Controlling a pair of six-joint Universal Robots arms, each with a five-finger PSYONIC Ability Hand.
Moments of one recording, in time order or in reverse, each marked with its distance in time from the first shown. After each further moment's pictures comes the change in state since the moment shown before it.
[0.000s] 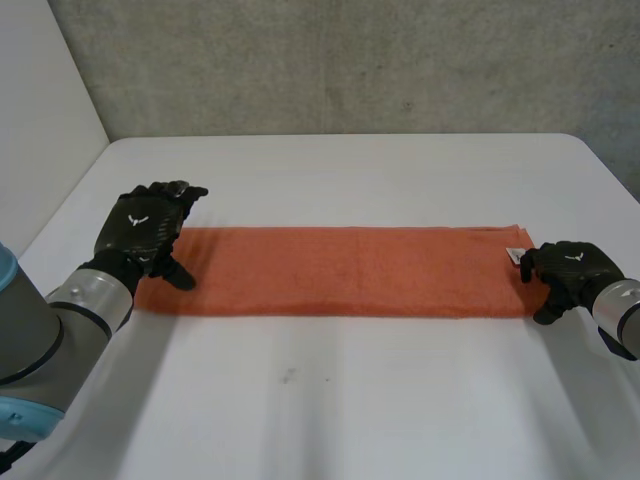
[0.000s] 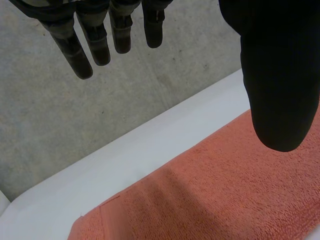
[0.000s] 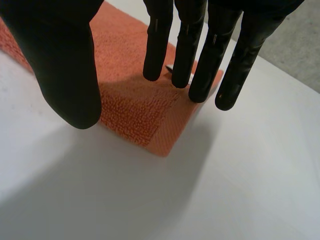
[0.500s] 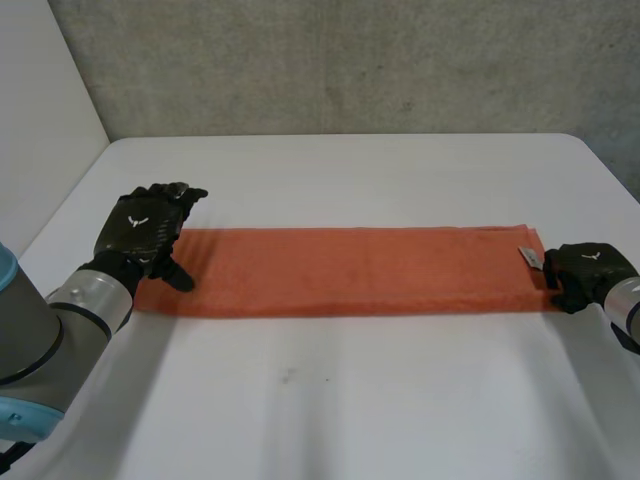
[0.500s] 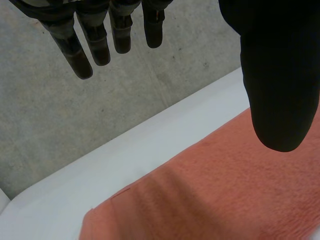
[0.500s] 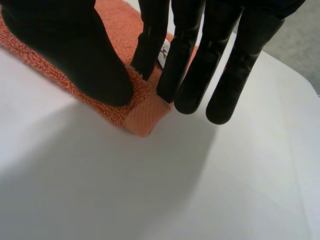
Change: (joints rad) left arm 0.002 -0.002 -0.001 -0.005 0.000 0.003; right arm -0.052 0.091 -0.085 0.001 0.033 -0.007; left_hand 0.000 0.000 0.000 0.000 0.000; right_hand 0.406 0.535 0.535 0.545 0.520
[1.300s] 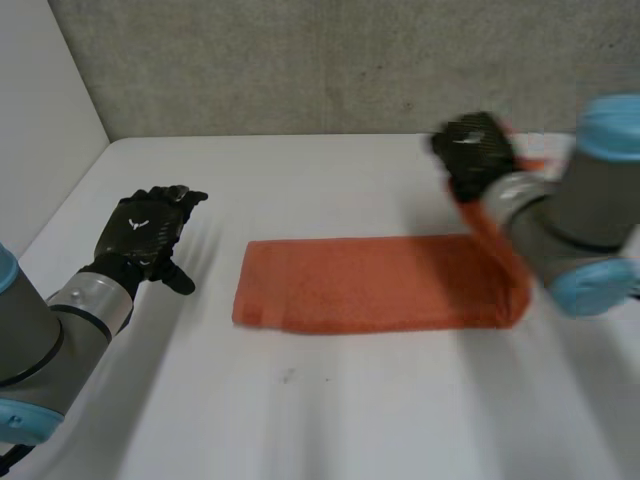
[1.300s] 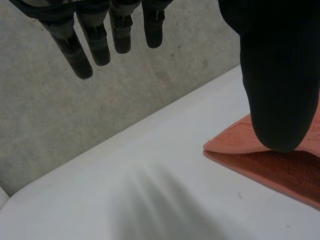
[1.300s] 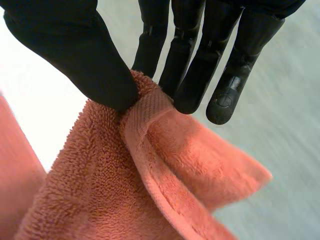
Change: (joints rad) left arm 0.000 0.000 -0.006 -0.002 -0.002 0.002; right arm 0.461 -0.021 -0.410 -0.006 0.153 -0.067; left_hand 0.000 0.000 0.000 0.000 0.000; right_hand 0.008 0.000 0.008 0.000 0.016
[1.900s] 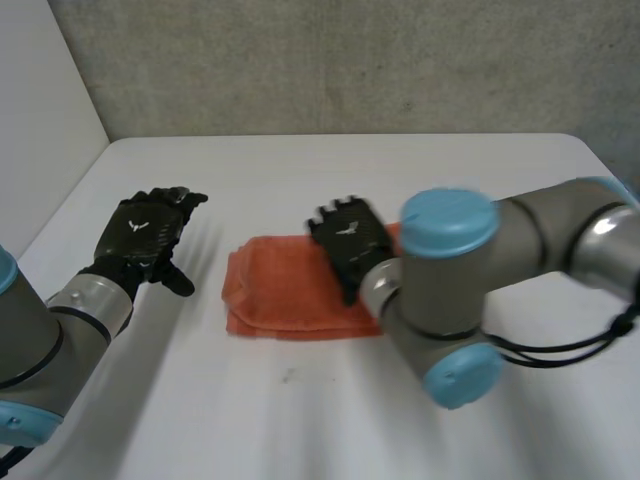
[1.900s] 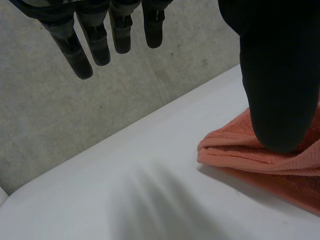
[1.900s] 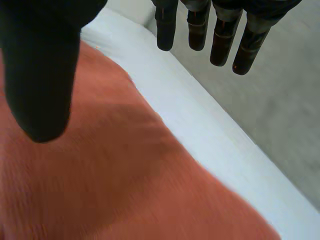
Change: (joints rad) left arm 0.003 0.001 -0.006 0.000 0.004 0.001; right arm 0.367 0.178 -0.068 0.084 0.161 0.111; left_hand 0.000 0.000 0.000 0.000 0.000; right_hand -0.755 -0.949 -0.972 -0.957 -0.916
